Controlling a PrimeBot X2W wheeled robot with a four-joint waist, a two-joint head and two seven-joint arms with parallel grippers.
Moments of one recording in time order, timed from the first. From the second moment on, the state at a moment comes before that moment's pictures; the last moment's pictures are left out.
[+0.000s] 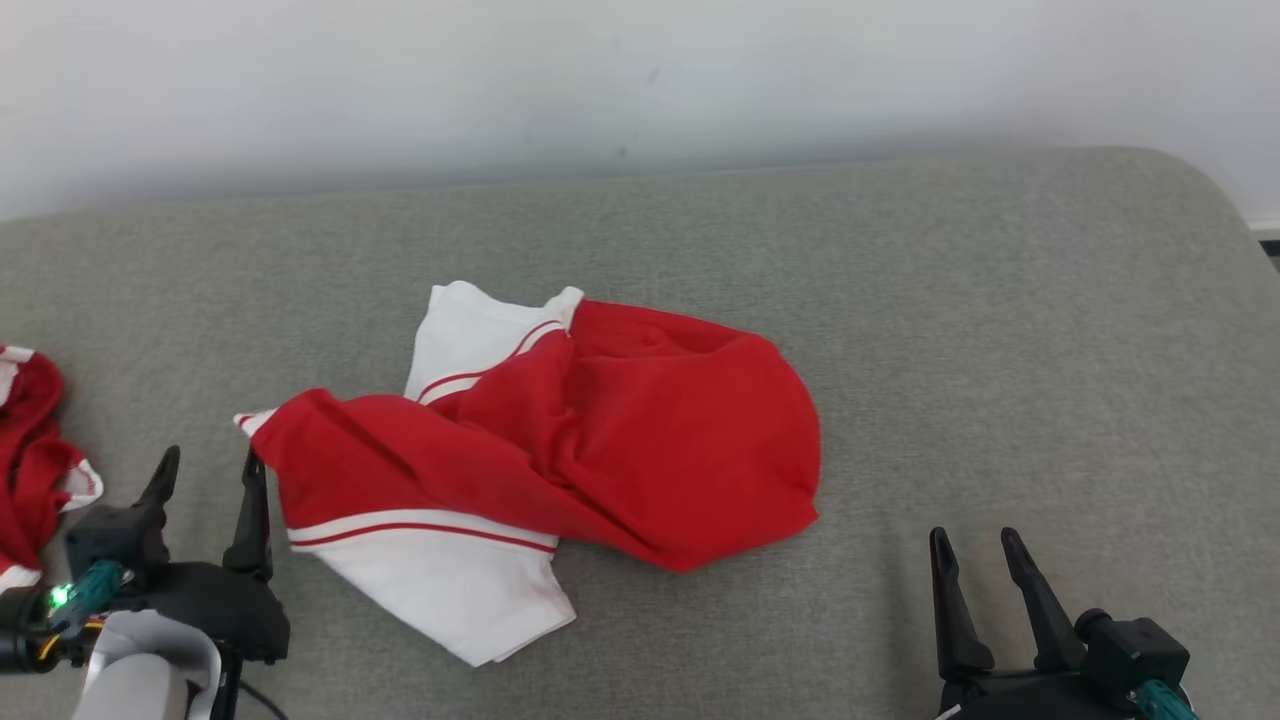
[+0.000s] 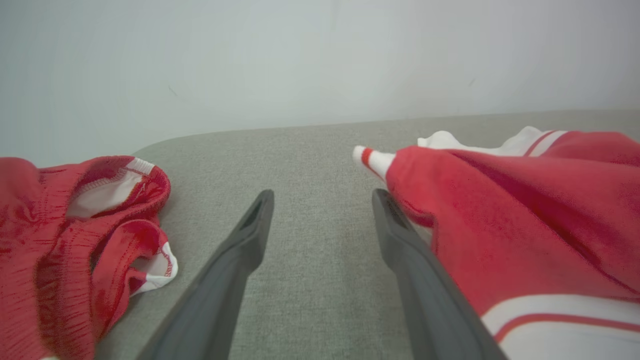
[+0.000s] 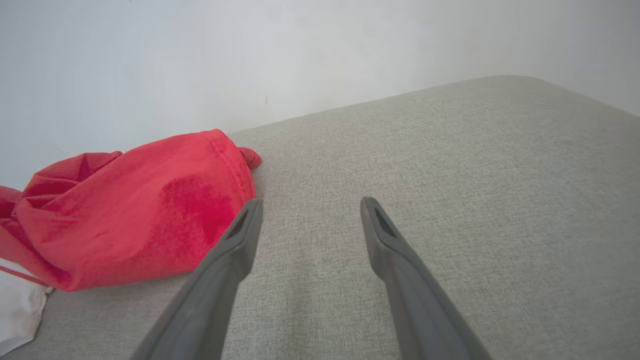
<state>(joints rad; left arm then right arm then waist) -0.42 0.34 -0.16 0.65 -0.36 -0.06 -0.26 -0.04 -0.05 0.03 0.27 0.25 0.13 -0.26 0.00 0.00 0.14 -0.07</state>
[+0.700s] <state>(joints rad) -0.12 0.08 -0.09 0.48 -0.30 -0.09 -0.26 -0.02 -0.05 0.04 0.27 0.24 0.13 -0.26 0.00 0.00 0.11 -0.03</state>
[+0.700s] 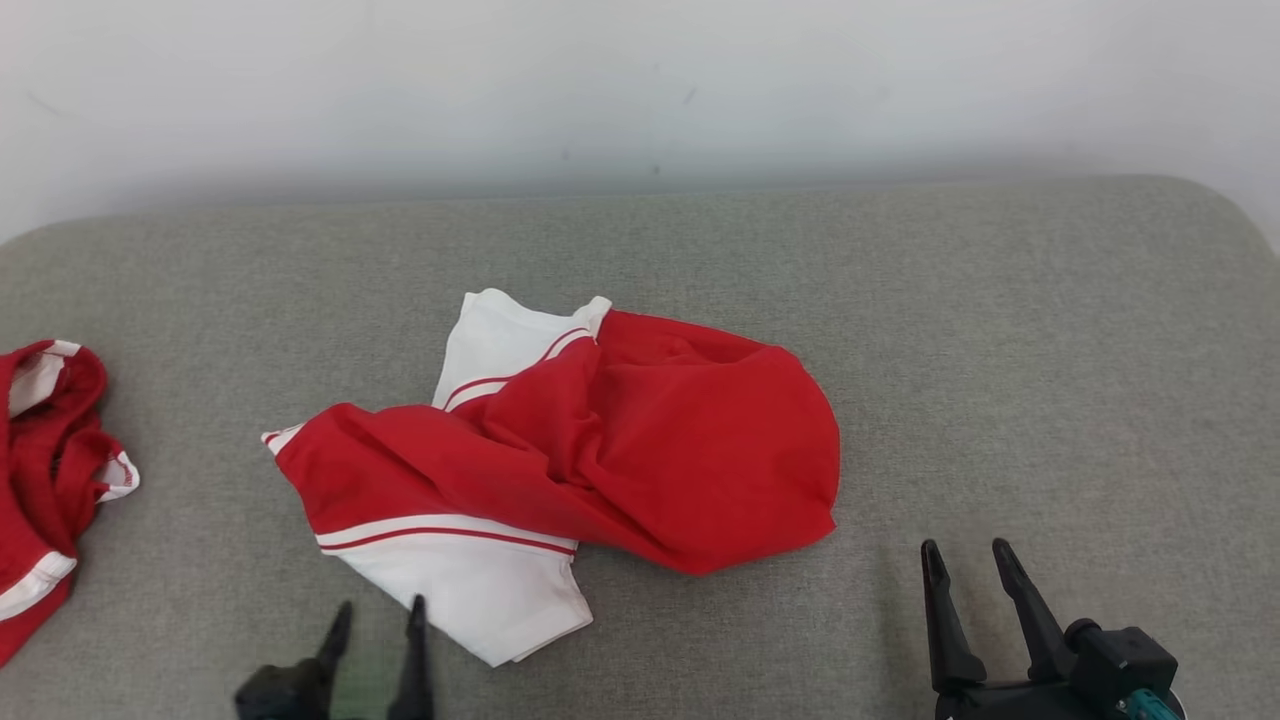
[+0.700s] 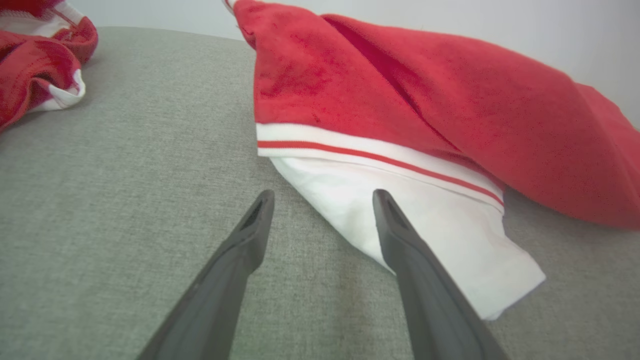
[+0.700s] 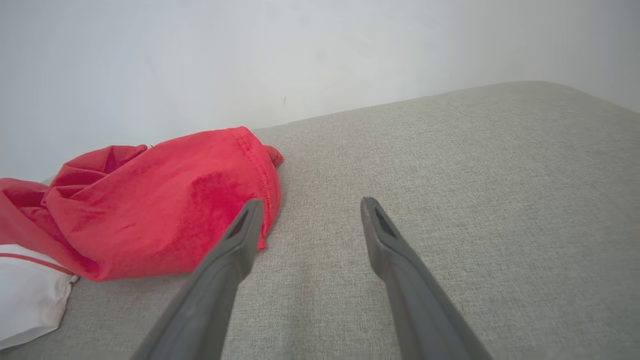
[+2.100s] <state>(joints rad) 0.06 0.08 -0.26 0.22 -0.27 -0.04 -0.16 0.00 -0.05 0.05 0.28 0.27 0.13 -0.26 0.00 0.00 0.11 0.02</state>
